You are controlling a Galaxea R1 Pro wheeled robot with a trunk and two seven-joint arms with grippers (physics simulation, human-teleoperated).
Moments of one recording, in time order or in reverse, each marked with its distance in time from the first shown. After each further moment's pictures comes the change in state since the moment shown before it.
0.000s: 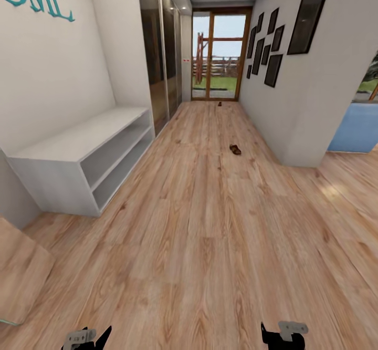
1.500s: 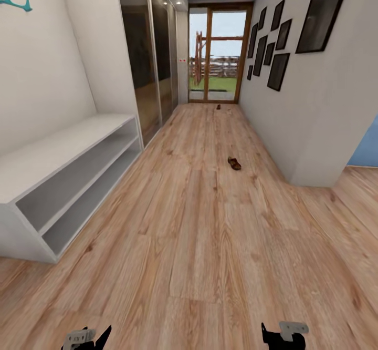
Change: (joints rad) left arm 0.000 0.000 0.001 0.000 0.000 0.000 0.000; right arm 0.000 -0.002 0.000 0.000 0.000 0.000 -0.001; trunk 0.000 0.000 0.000
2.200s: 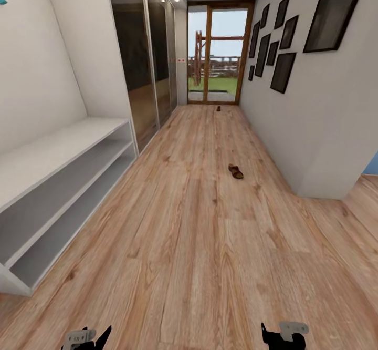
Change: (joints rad) left arm 0.000 0.000 0.000 0.000 0.001 0.000 0.000; right arm 0.000 0.000 0.000 0.000 0.000 0.000 0.000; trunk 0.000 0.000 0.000
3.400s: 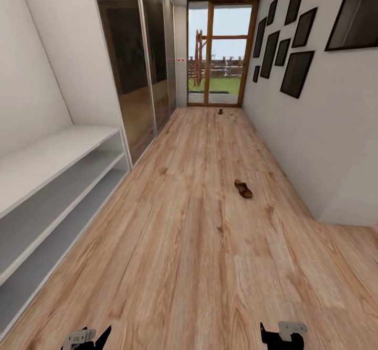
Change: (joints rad) left arm 0.000 0.000 0.000 0.000 0.001 0.000 0.000; right arm 0.000 0.006 0.000 0.000 -0.002 -0.001 0.000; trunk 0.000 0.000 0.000
